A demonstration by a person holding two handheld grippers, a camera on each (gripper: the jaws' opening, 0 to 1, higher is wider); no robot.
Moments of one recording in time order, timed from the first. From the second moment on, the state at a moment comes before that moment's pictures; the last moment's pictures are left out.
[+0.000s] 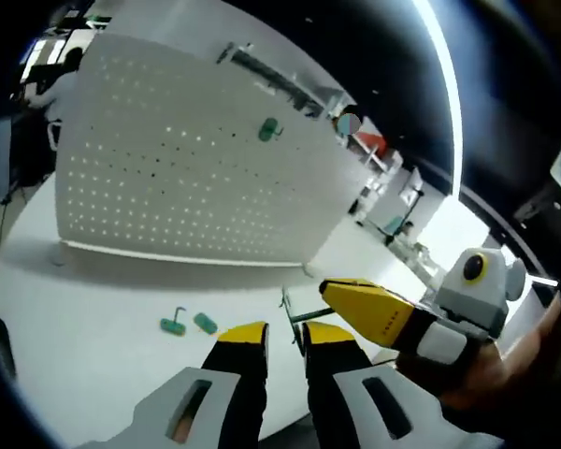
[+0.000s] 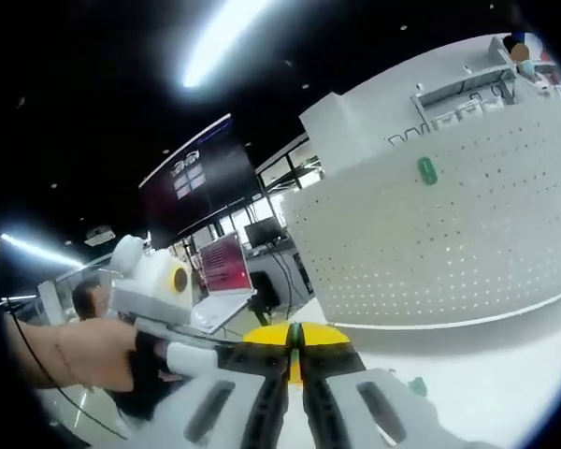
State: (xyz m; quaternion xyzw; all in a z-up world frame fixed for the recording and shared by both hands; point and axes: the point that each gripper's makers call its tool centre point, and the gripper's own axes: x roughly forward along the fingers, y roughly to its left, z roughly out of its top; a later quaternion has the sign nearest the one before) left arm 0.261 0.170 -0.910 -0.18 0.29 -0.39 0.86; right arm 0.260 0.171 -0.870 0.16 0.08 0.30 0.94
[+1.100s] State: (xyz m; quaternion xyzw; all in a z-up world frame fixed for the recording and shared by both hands) left arm 0.266 0.179 -0.884 -0.10 0.24 -0.37 0.89; right arm 0.254 0.170 -0.843 0.20 0.11 0.34 0.91
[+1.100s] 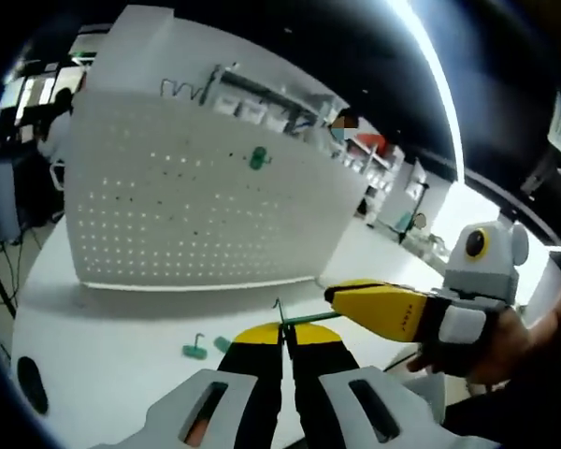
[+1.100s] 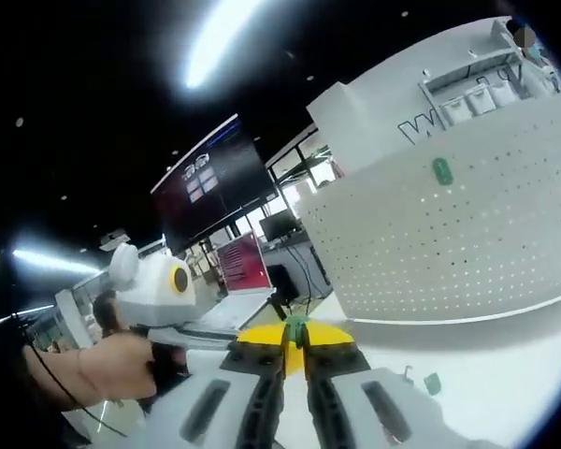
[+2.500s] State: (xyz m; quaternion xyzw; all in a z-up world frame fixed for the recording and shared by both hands) left arm 0.270 0.179 -0.840 0.05 0.11 -0.36 0.92; right arm 0.256 0.178 -0.825 0.23 0.11 0.38 0.89
